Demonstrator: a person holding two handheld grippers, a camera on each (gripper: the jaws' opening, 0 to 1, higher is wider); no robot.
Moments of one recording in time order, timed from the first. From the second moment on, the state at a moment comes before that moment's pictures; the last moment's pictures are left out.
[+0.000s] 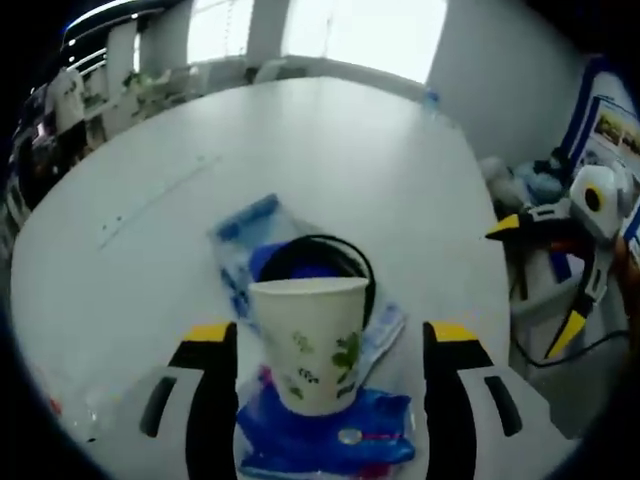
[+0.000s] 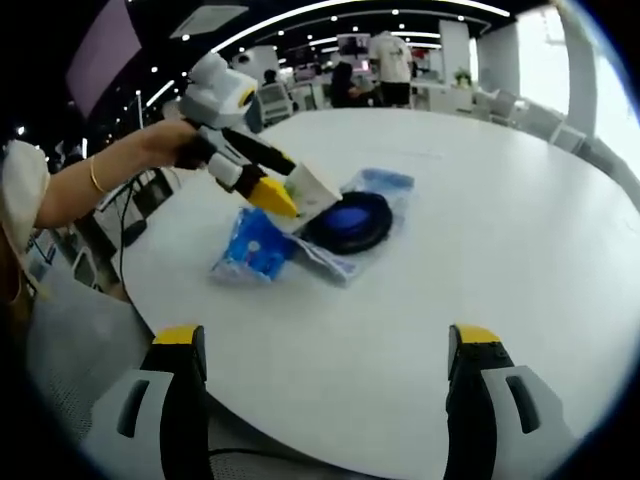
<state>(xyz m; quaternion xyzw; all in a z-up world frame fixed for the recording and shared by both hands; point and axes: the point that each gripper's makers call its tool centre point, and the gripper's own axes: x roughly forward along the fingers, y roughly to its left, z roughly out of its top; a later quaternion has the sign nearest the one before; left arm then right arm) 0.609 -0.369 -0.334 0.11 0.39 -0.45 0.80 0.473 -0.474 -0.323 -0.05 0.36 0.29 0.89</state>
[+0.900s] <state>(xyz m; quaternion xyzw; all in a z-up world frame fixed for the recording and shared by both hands) 0.612 -0.371 -0.344 0.12 0.39 -0.46 0.79 0.472 -0.477 -0.326 -0.05 0.36 0.29 0.89</state>
